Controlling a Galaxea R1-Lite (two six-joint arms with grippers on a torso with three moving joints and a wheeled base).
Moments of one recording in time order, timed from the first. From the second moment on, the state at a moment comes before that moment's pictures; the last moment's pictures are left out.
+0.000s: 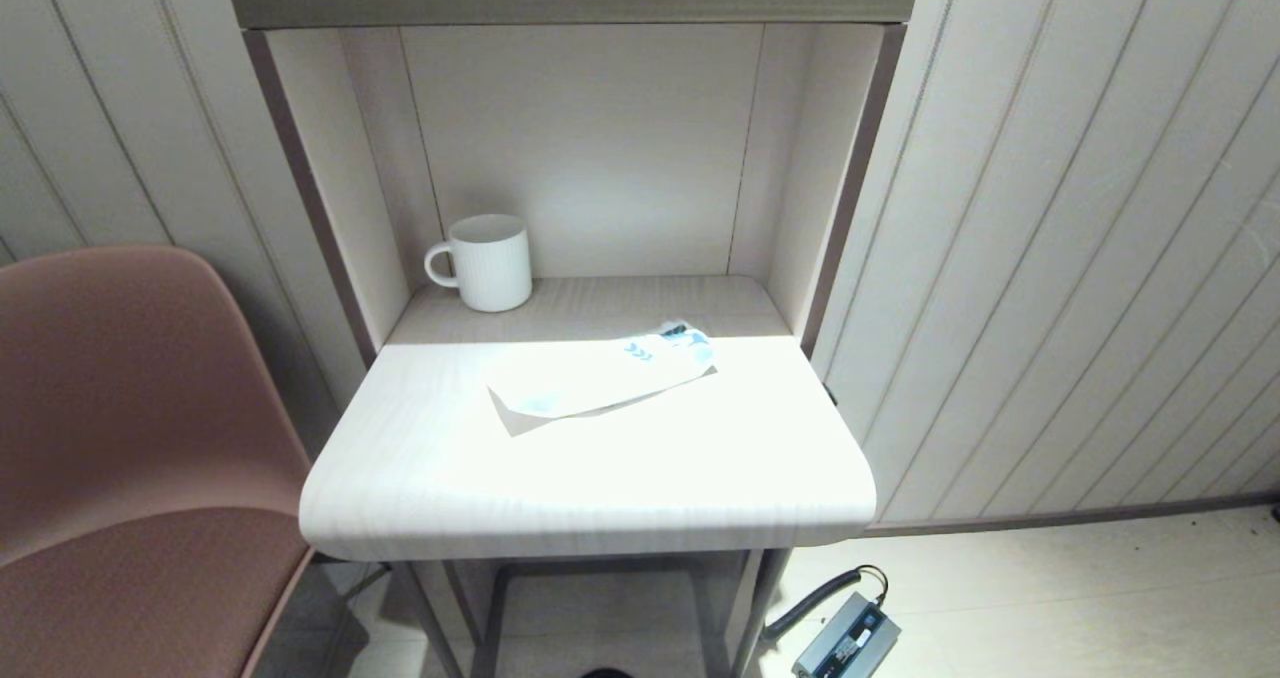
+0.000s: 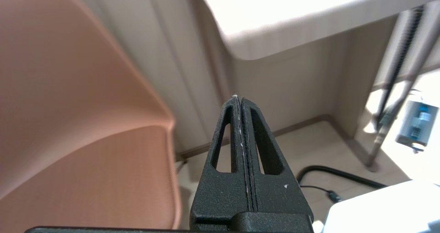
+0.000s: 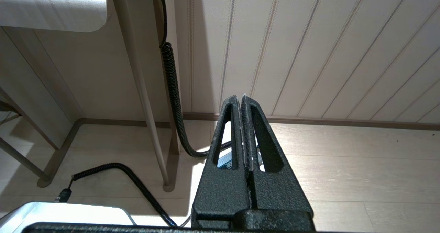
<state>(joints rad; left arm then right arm) 0.01 0.00 -0.08 0.12 -0.23 0.24 0.01 0.00 -0.04 0.12 0.00 -0.05</state>
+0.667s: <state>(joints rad) 0.01 0.00 -0.08 0.10 -0.29 0.12 0.01 0.00 -0.04 0.13 0.00 -0.04</state>
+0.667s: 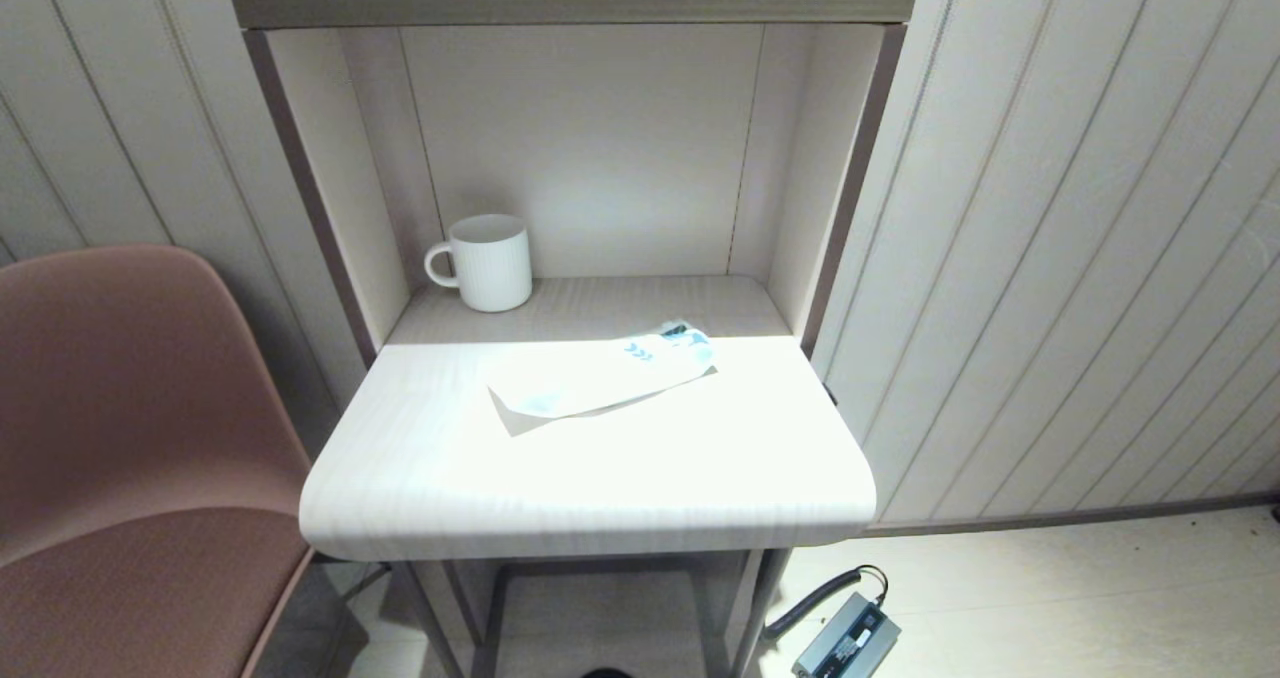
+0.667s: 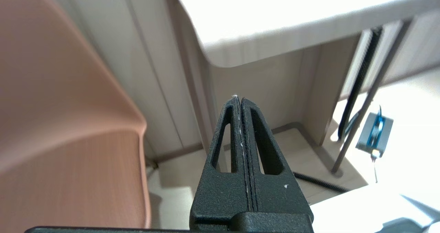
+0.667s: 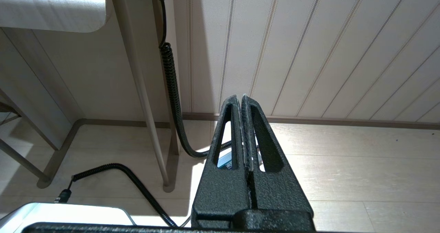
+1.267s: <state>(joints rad) 0.00 0.00 -0.05 0.06 0.01 0.32 0.01 0.00 -0.04 0.13 0.00 -0.04</state>
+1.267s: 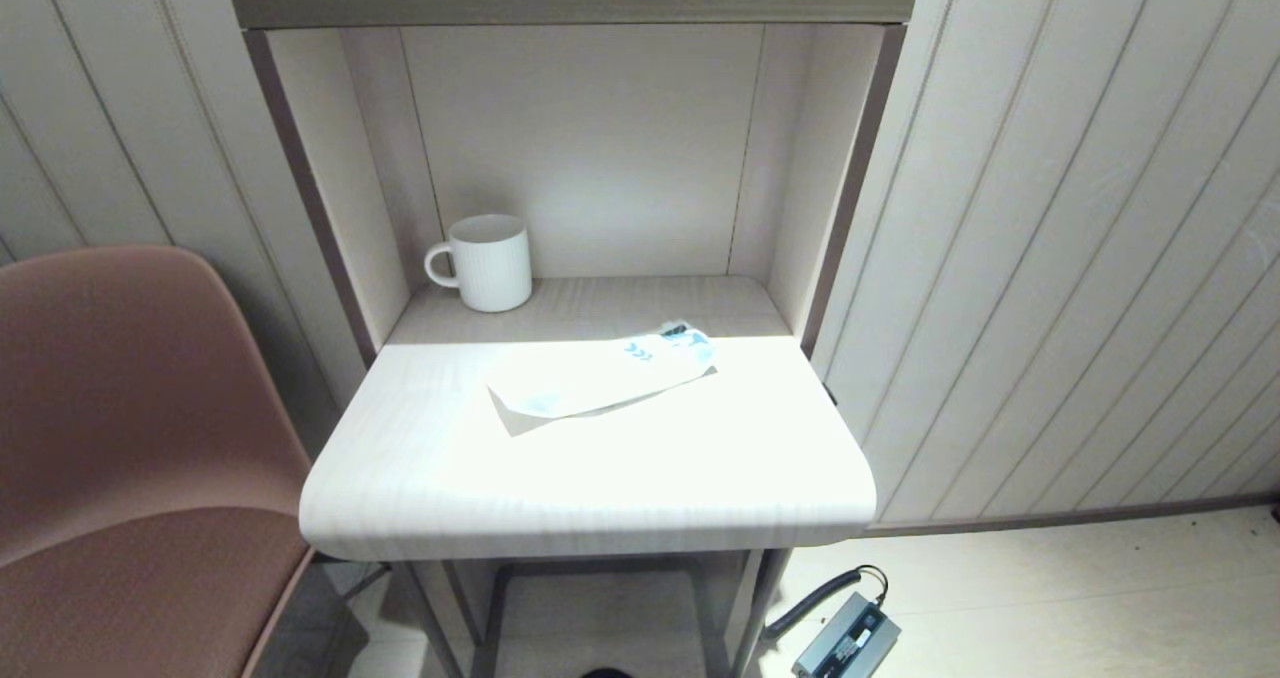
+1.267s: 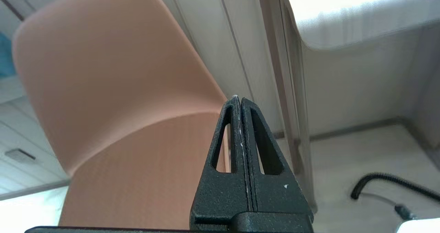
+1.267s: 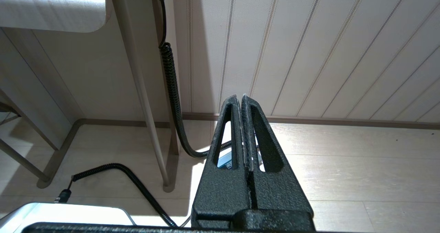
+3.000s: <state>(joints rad) 0.00 0.00 0.00 0.01 -0.01 0.05 0.01 0.00 -0.04 0.13 0.00 -0.04</state>
